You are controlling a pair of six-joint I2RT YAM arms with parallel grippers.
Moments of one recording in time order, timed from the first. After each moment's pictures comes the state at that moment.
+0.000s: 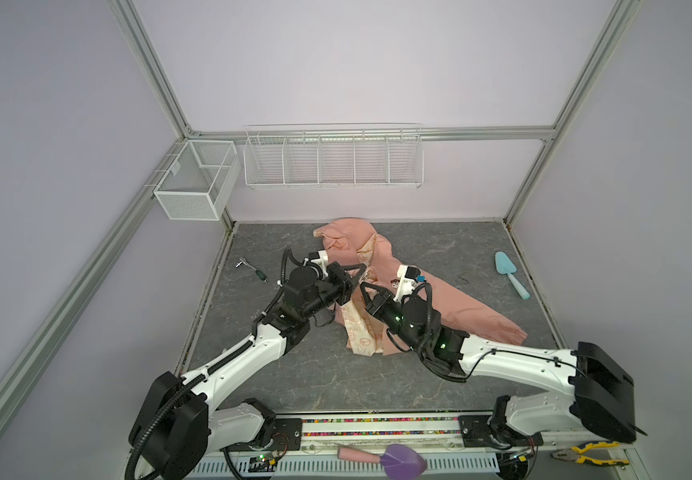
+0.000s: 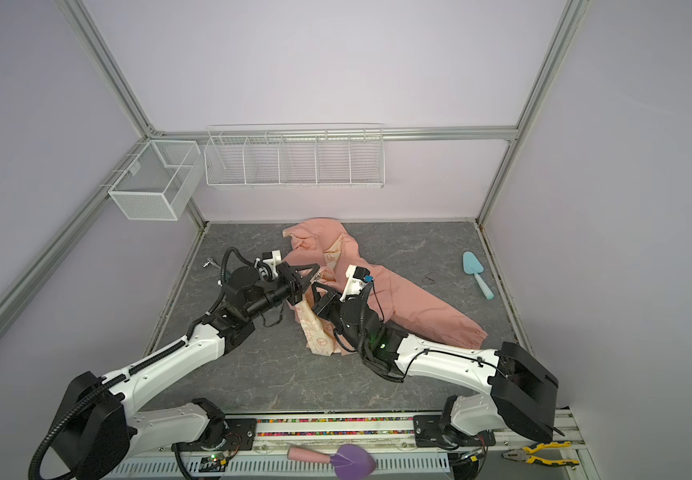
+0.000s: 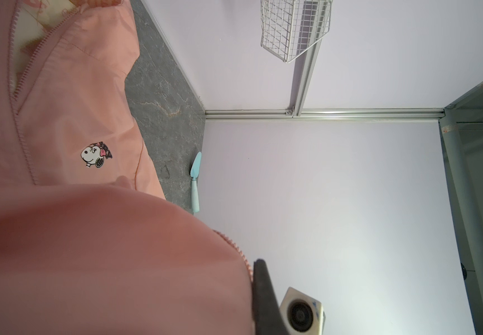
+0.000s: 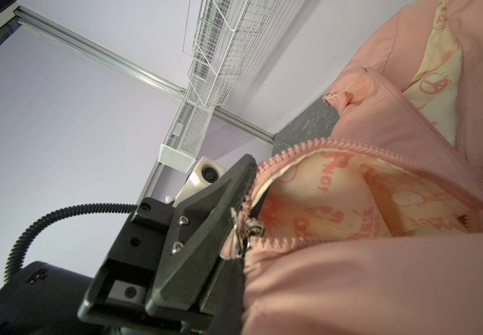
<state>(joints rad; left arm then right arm) -0.63 1.22 0.75 0.39 0.29 -1.50 1.09 1.36 0.79 0.49 0.36 1.16</state>
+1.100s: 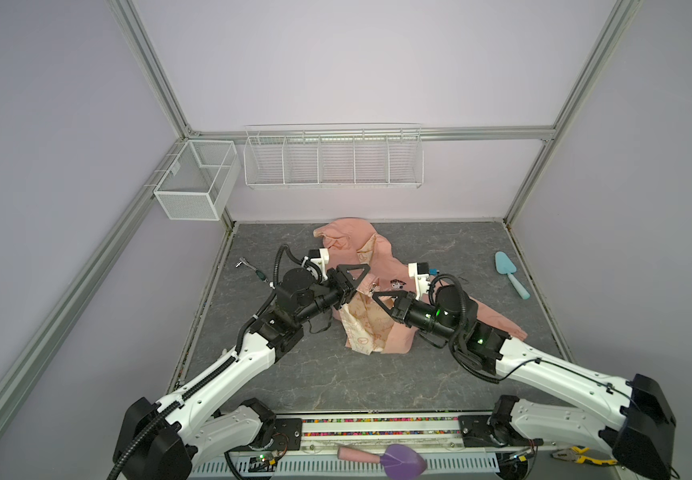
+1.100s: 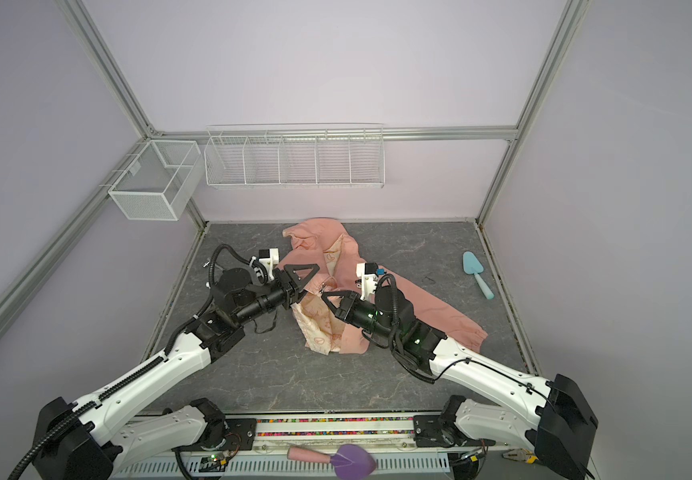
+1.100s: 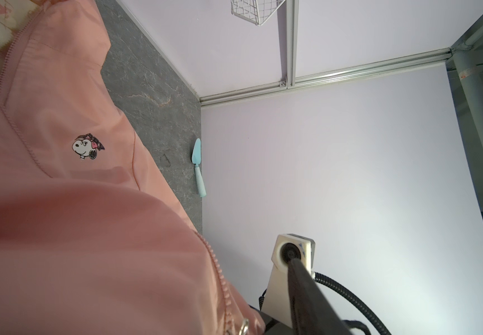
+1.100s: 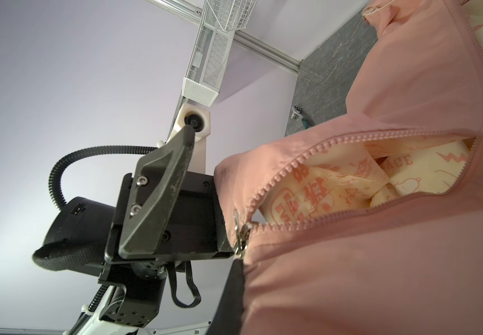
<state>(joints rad) -0.68 1.09 0.79 0.22 0.30 -1.35 0.90 1.11 0.74 0.24 -0.15 1.19</state>
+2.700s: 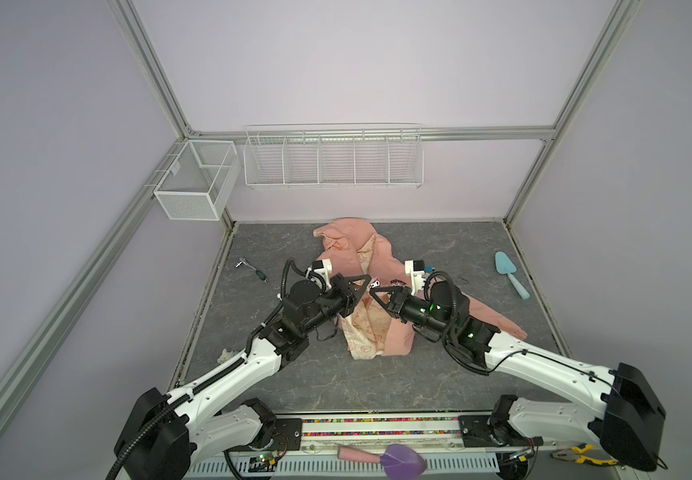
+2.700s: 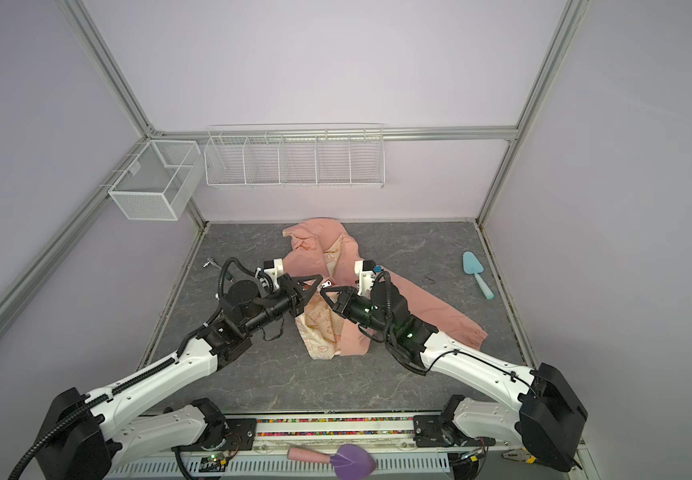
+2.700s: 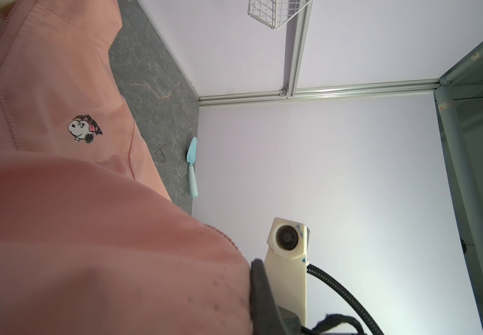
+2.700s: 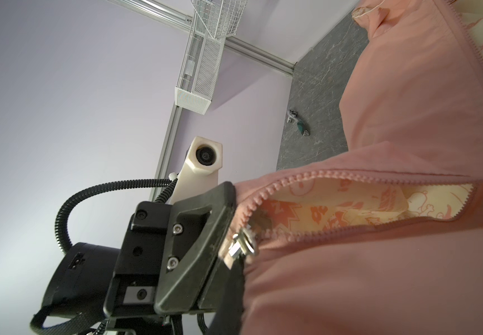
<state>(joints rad) -0.74 1.10 0.68 0.36 0.21 -1.47 0.89 1.20 0.75 0.32 -0.15 1.22</state>
